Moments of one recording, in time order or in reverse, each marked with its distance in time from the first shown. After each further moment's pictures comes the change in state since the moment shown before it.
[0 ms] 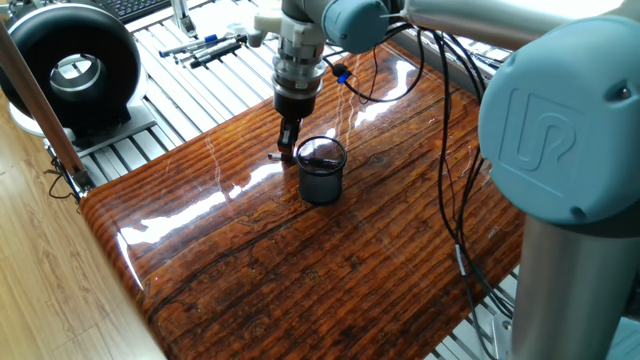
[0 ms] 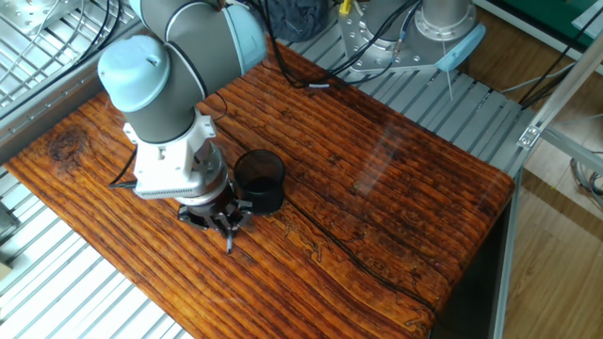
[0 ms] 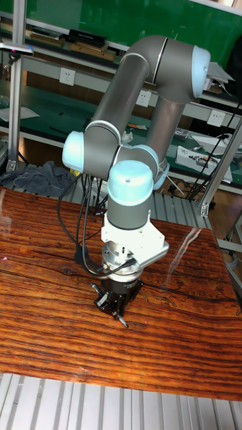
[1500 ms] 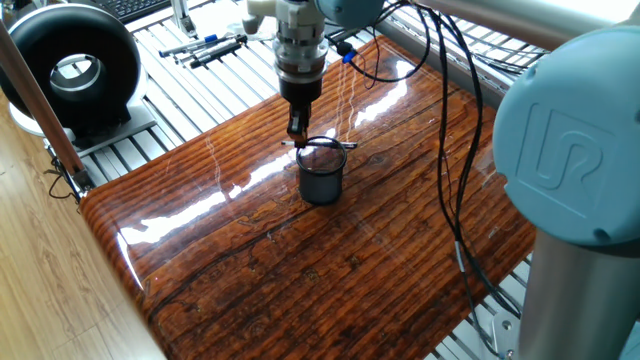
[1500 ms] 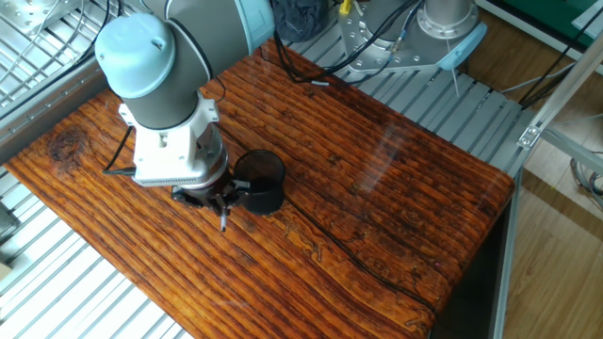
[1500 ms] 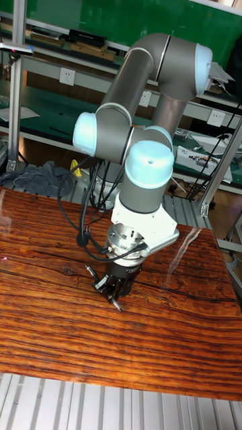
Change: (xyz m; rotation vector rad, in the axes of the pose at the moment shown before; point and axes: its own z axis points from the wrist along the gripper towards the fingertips) arm 0.025 0.002 -0.043 0.057 0.123 0.011
